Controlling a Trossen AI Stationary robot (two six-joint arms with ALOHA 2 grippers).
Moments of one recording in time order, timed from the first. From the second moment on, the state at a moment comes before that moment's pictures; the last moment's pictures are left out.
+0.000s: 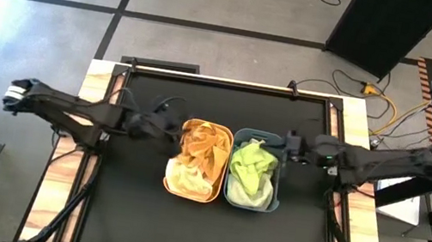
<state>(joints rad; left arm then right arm) -0.08 1.25 0.92 -0.34 -0.56 -0.24 0.06 0.97 0.53 0.19 0.13 -0.05</state>
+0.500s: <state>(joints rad) -0.12 0.82 0.45 0.16 -0.32 -0.08 0.04 0.34 0.44 -0.09 0.15 0.06</state>
